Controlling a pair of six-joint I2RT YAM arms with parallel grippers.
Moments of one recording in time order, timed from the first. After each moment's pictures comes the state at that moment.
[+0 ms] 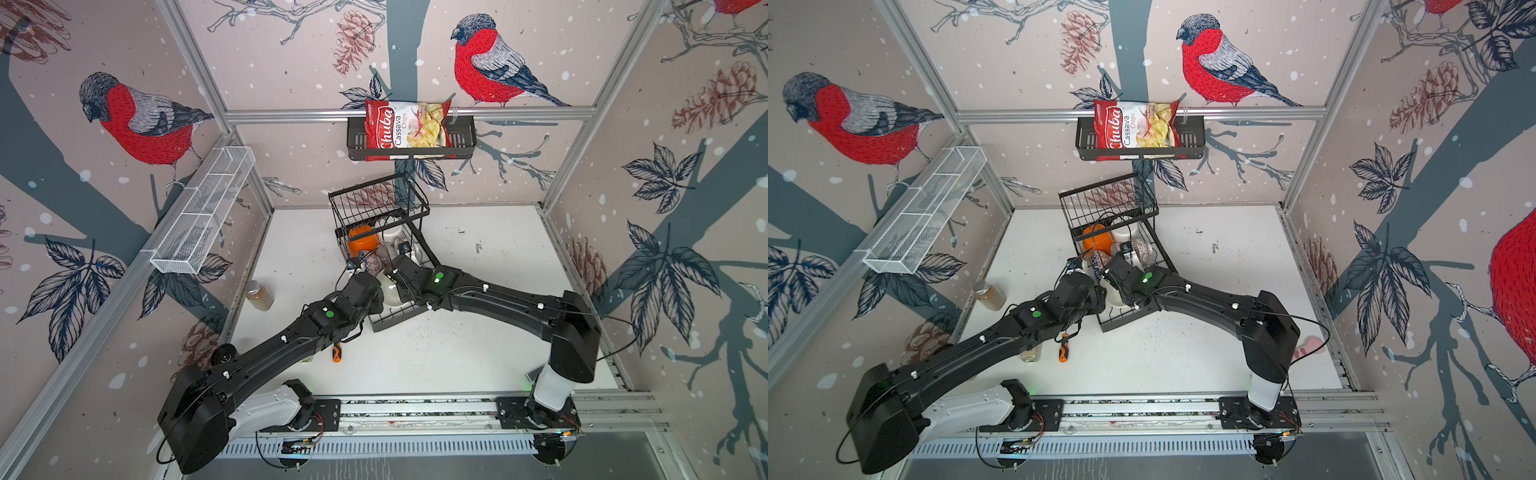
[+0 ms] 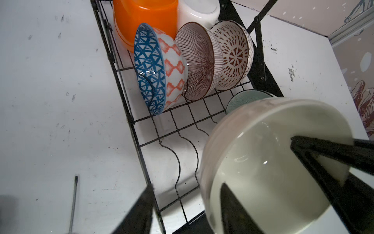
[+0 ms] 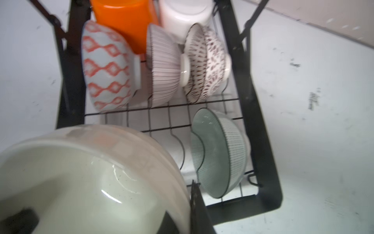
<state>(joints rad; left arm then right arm) -0.75 1.11 0.76 -0.42 -0.31 -0.75 1.08 1.77 1.45 -0.71 0.56 0.50</state>
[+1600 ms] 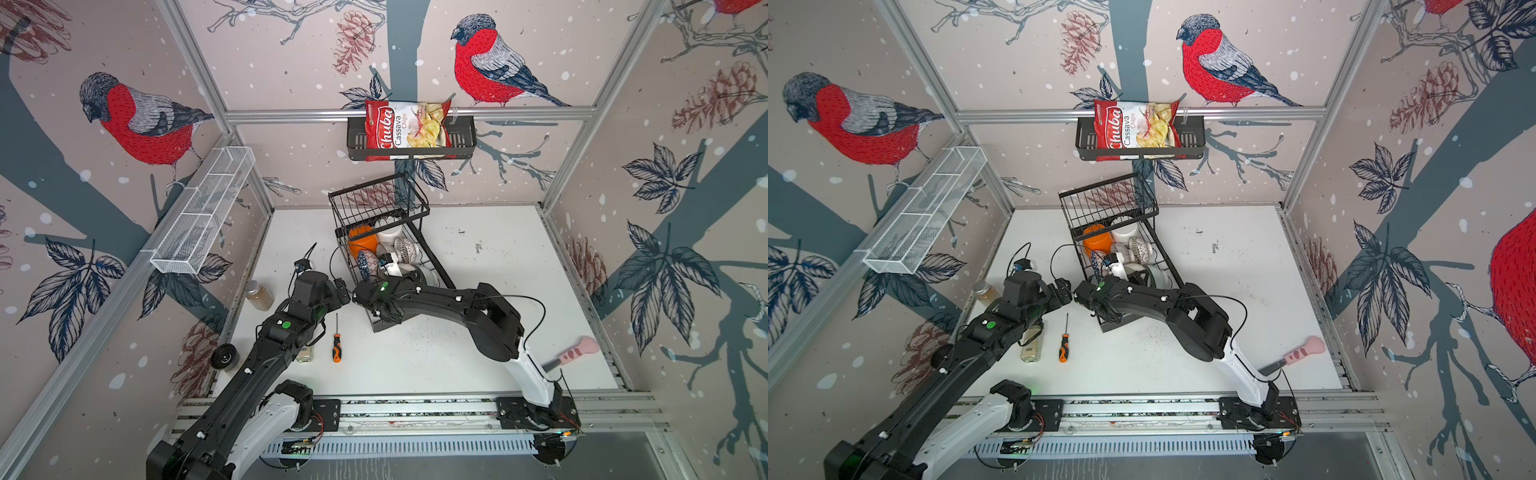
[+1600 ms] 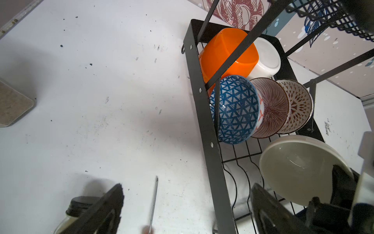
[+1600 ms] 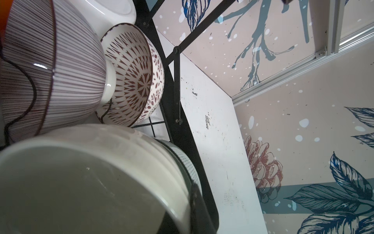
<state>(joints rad) -0.35 0.86 0.67 -0.52 -0.19 -0.62 1.14 2.26 1.80 -1.14 1.22 0.71</state>
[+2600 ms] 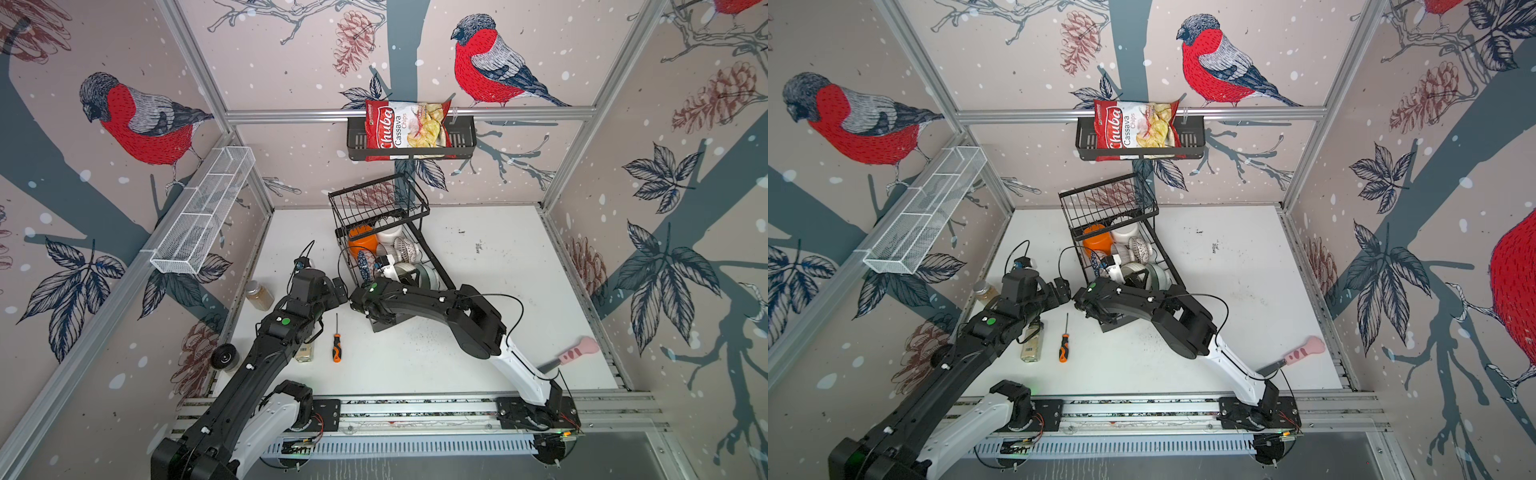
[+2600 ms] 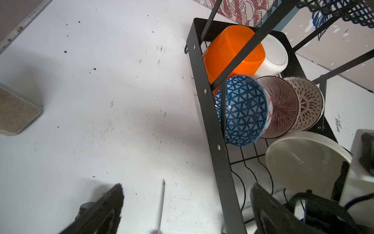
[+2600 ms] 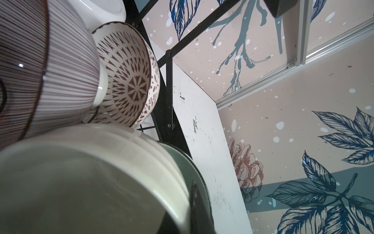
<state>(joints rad) -0.31 0.88 0.67 -0.51 -0.16 -0.57 1.16 2.40 1.95 -1.37 1.31 0.86</state>
